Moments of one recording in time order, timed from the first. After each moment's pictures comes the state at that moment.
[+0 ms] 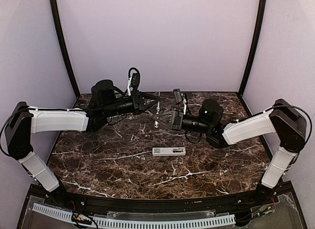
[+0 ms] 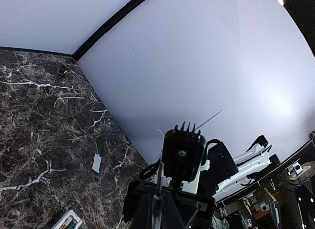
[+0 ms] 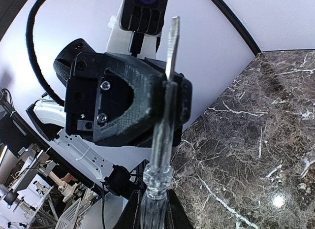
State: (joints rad) left arm -0.71 1.60 1.03 0.57 0.54 -0.92; right arm 0.84 1.71 0.83 0.98 -0.57 0.82
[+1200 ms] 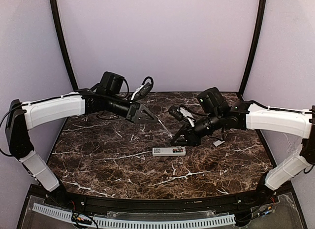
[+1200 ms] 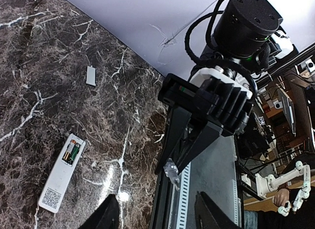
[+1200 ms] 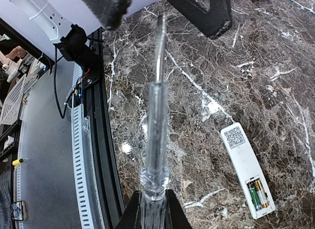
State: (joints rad) left arm -0.68 1.60 1.28 -0.30 0.92 -0.27; right arm 0.86 1.43 1.07 -0.40 -0.62 0.00
